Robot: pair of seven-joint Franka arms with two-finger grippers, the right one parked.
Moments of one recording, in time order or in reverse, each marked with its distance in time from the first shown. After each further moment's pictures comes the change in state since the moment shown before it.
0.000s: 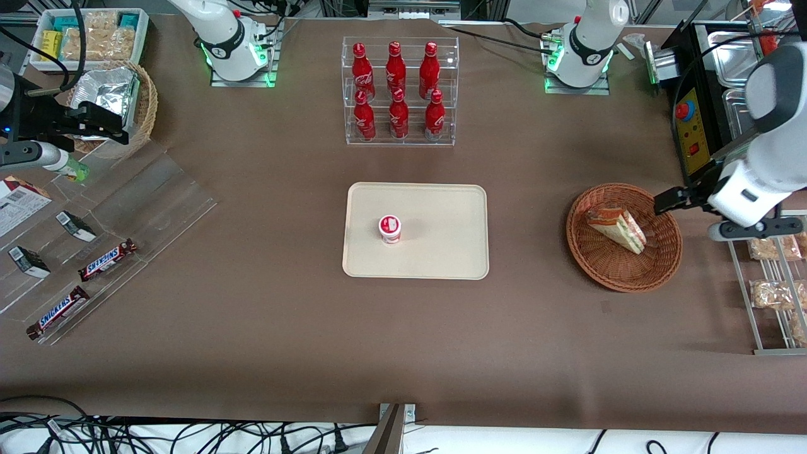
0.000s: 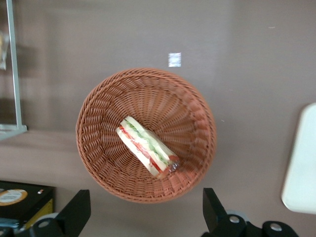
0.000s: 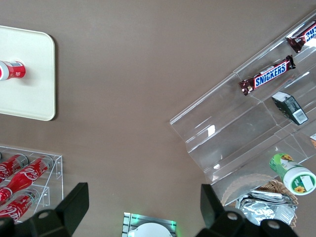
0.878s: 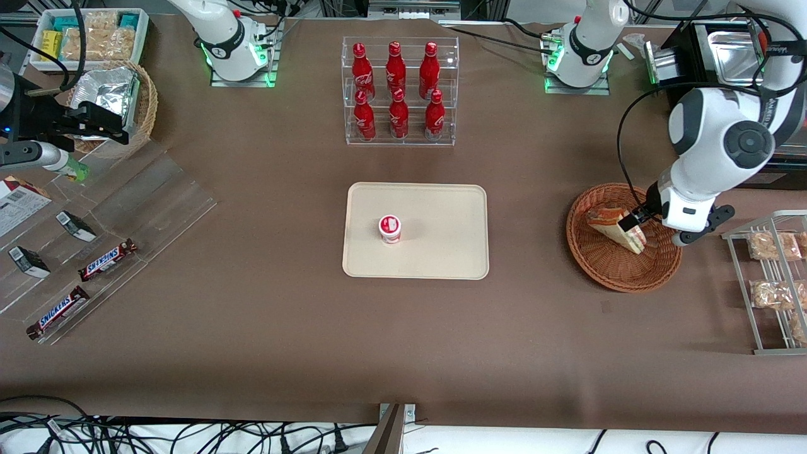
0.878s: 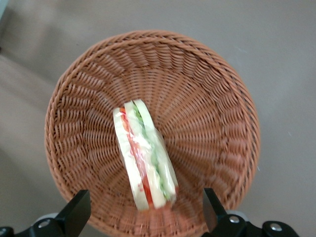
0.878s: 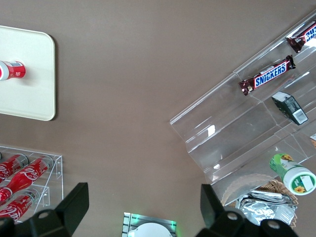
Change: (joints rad) arm -0.002 0.001 -0.003 -0.384 0.096 0.450 -0.555
